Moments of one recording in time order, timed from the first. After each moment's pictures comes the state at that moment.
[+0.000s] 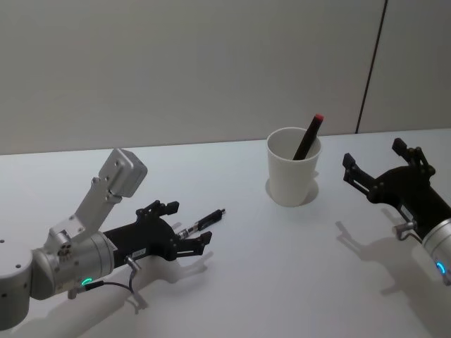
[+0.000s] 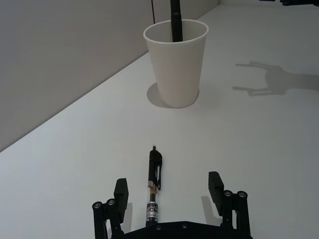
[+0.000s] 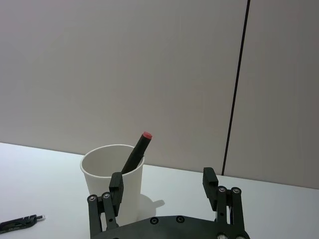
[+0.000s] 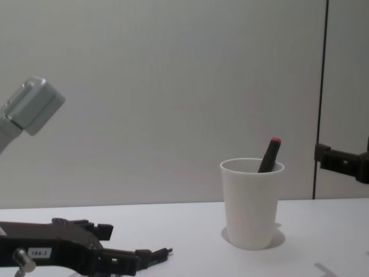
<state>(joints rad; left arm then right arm) -0.19 0.59 0.36 -1.60 -0.39 0.30 -0.53 -0.01 0.34 -0.23 -1.77 0.29 0.03 0.07</state>
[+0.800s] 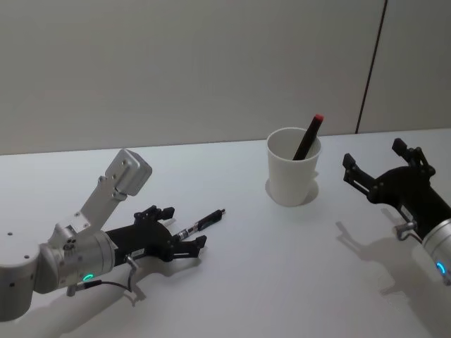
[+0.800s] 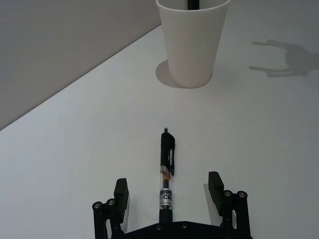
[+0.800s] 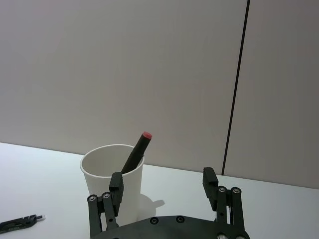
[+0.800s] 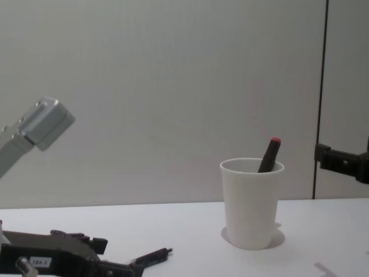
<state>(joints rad) -0.24 0.57 0.37 -1.54 -0.34 0.36 -0.55 -0.01 0.34 -0.23 -1.77 0.29 0.03 0.07</state>
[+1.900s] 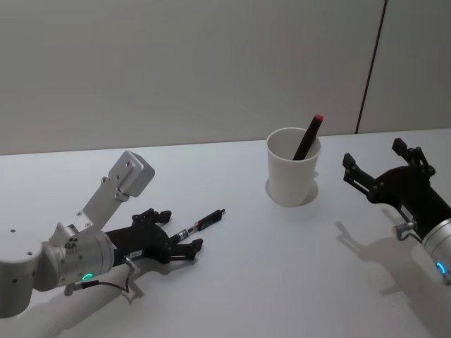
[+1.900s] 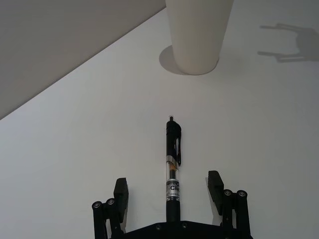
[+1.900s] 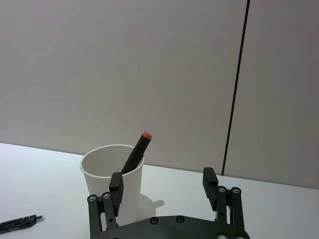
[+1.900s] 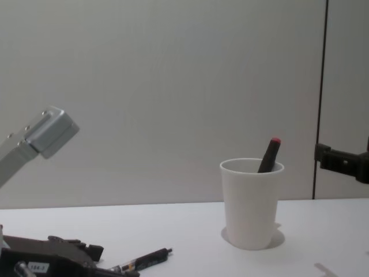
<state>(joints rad) -0.26 0.56 0.37 -1.51 -0.31 0.39 -0.56 -0.01 0.34 -0.23 -1.77 0.29 0.03 0.07</state>
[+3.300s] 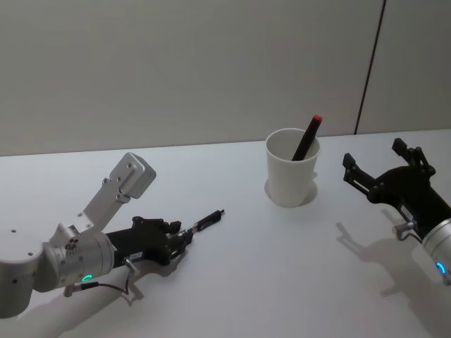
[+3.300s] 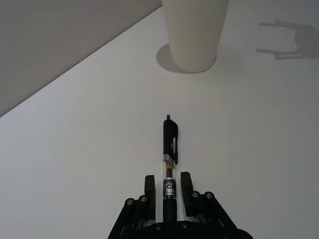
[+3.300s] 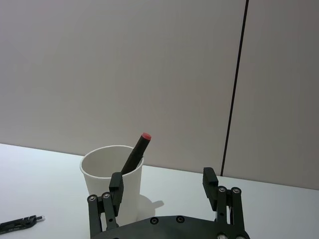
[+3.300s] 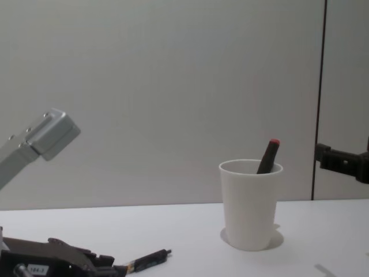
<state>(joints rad) -0.26 0.57 0.38 -1.51 -0.30 0.40 -0.57 -0.01 0.34 -0.23 -1.77 0.29 0.03 0.07</state>
